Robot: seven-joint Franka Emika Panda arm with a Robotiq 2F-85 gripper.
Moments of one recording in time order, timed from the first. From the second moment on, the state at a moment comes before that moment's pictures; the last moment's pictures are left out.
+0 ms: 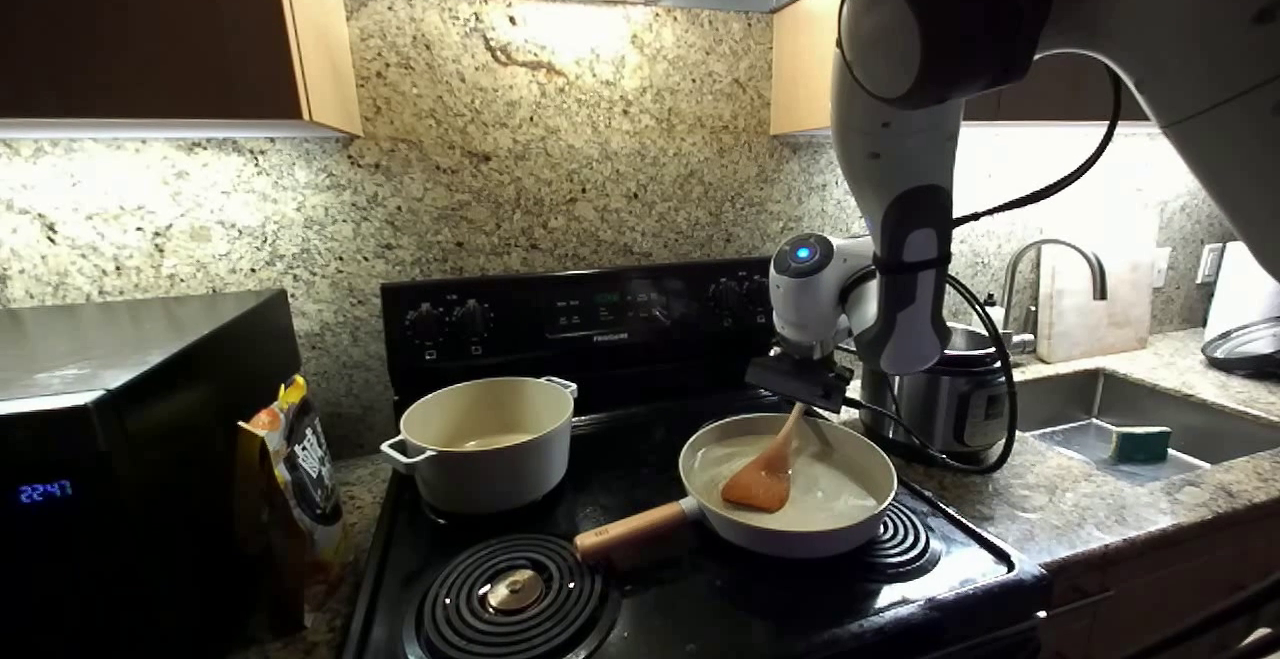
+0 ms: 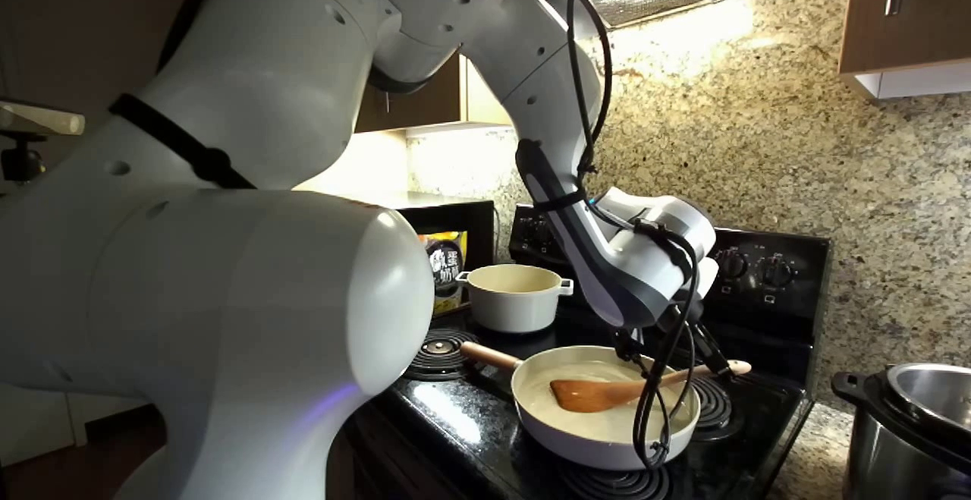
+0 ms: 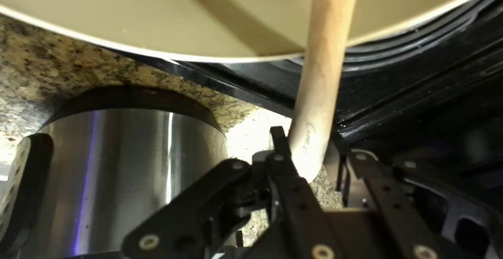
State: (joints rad) arm 0.56 0.60 -0.90 -2.17 -1.17 3.15 2.13
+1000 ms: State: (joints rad) arm 0.43 0.61 -0.90 -2.13 -1.16 3.15 2.13
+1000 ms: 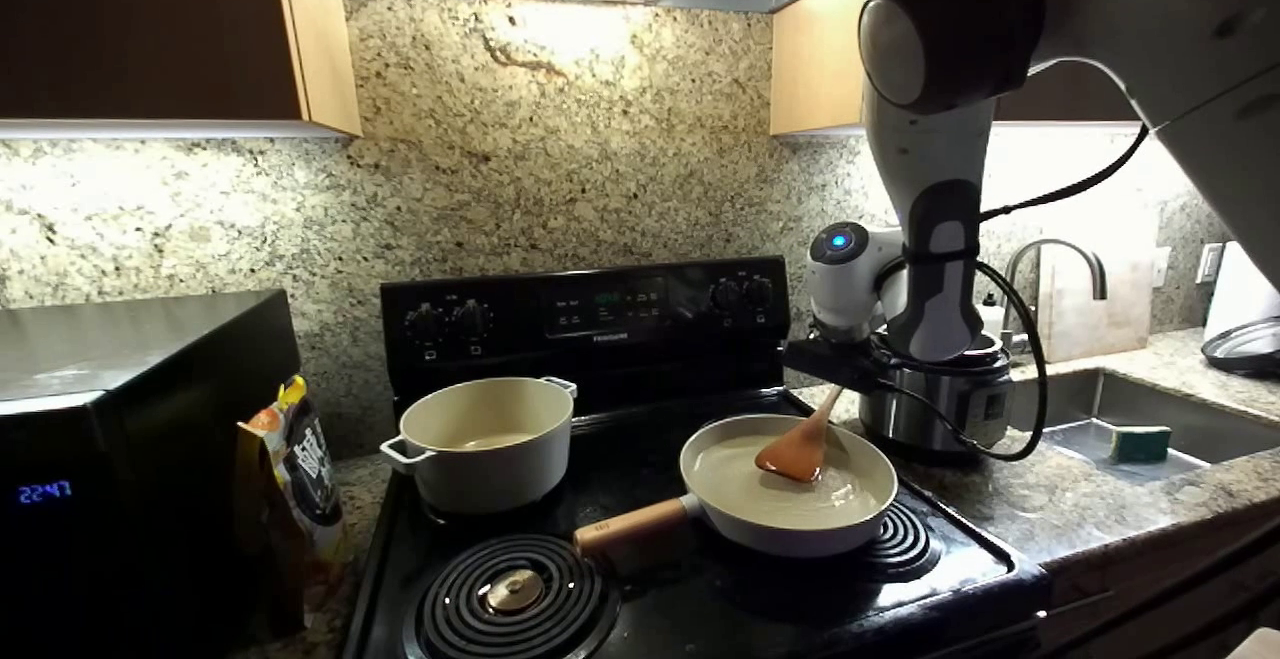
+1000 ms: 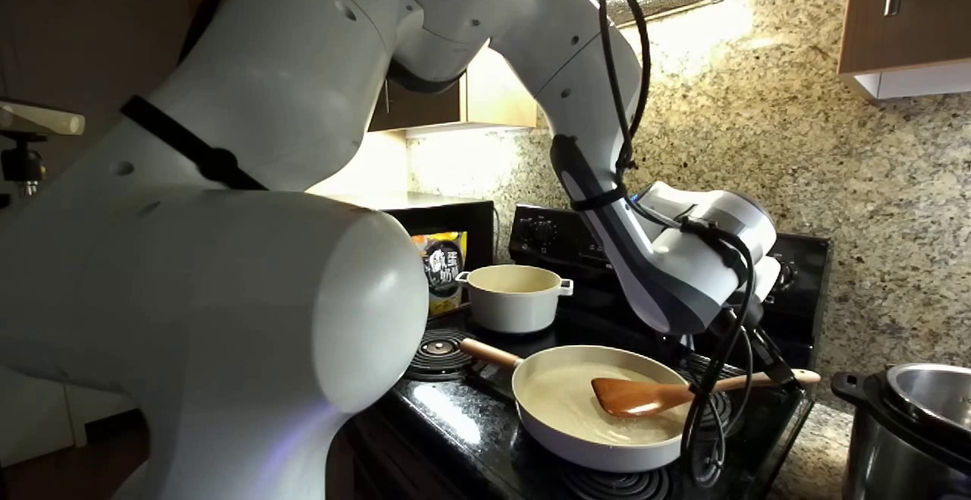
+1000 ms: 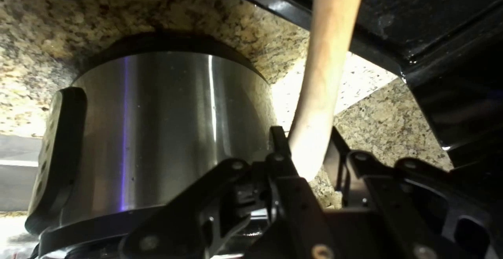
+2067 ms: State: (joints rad) arm 0.66 0.53 -0.98 -2.20 -1.17 3.10 2.15
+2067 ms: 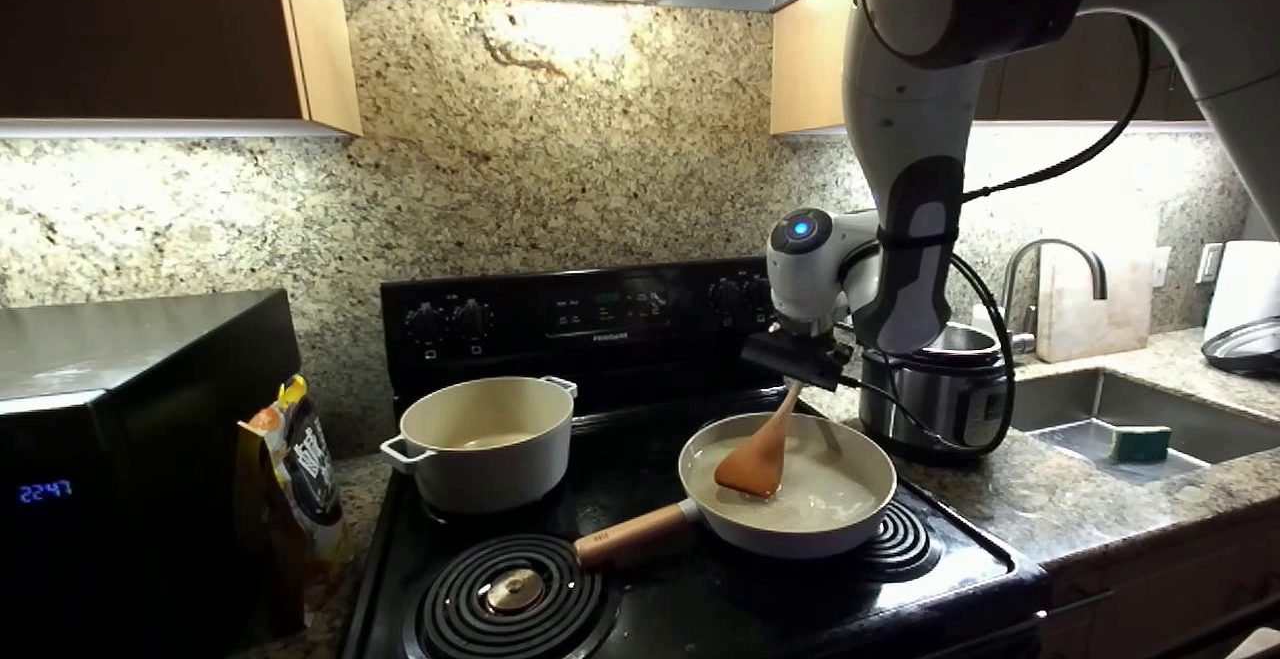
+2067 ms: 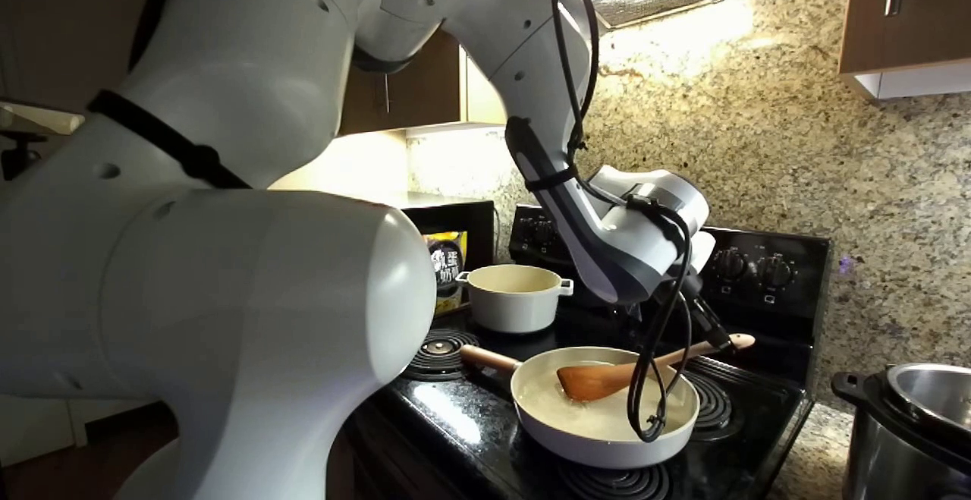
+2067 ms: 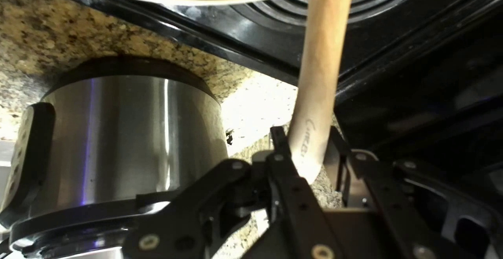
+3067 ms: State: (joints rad) arm 0.61 0.59 -1.02 -2.15 -1.18 3.06 2.13
